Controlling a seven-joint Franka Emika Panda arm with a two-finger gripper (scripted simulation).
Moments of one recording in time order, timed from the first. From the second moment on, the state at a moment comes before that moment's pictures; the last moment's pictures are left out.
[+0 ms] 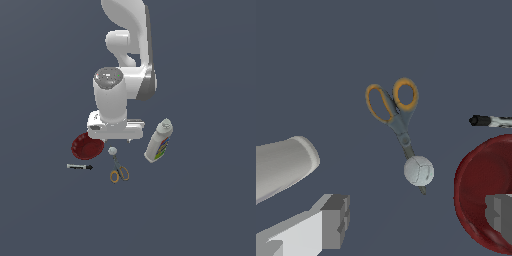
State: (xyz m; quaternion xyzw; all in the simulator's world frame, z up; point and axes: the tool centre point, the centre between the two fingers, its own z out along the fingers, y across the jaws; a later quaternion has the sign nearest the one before) arm 0.010 -0.046 0.155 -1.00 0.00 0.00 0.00
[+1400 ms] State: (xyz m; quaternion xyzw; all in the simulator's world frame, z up) arm -0.003 -0.072 0.059 -1.00 0.01 0.00 0.00
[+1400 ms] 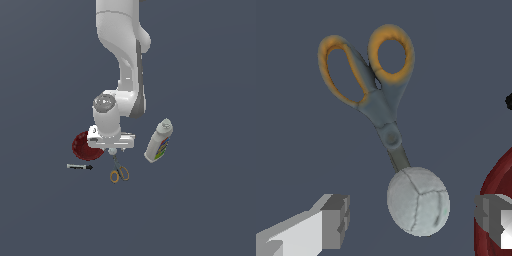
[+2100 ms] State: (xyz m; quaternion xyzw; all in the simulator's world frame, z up) arm -0.002 -0.075 0.041 -1.00 0.01 -0.01 0.00
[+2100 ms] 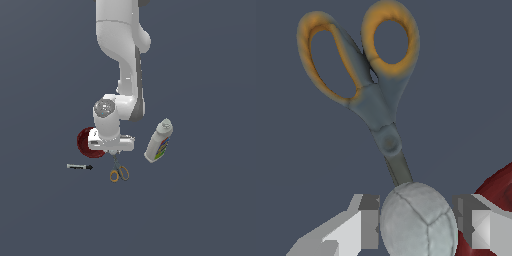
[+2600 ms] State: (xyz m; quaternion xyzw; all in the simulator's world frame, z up) arm -0.002 -0.073 0.046 -1.00 0.01 -0.01 0.00
